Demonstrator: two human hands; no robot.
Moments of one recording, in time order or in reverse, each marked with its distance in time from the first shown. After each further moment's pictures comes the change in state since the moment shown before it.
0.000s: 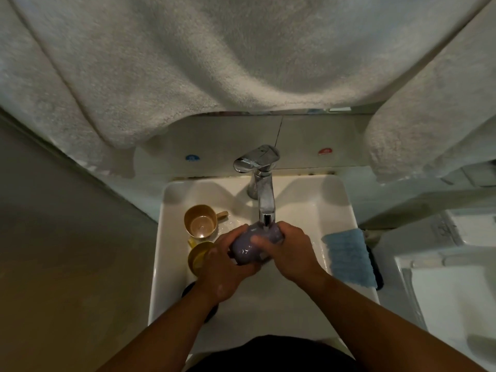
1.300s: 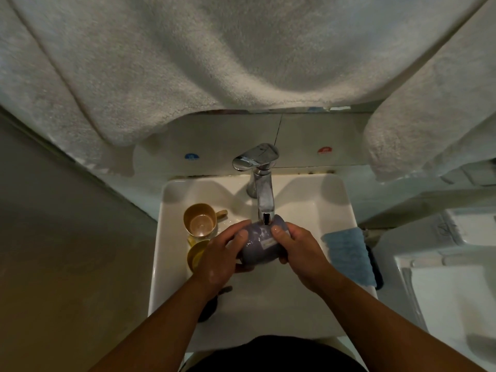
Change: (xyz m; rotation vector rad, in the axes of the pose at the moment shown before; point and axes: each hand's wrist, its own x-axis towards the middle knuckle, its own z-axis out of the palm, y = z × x) left_hand 0.008 0.016 -0.003 -0.277 -0.090 -0.184; right_hand -0.002 0.017 -0.012 0.394 -0.128 0.073
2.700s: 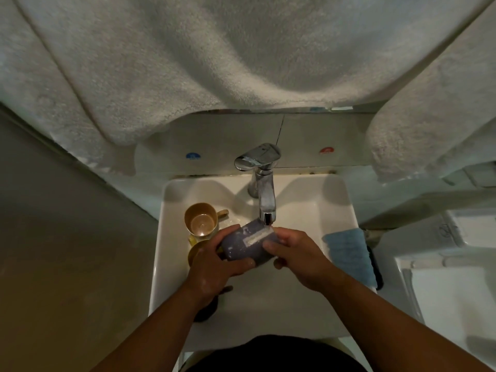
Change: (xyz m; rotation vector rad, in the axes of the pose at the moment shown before) left_hand -0.014 -0.009 -0.013 0.013 0.088 0.025; right_hand -0.004 -0.007 -0.002 -0.005 -0.198 -0.018
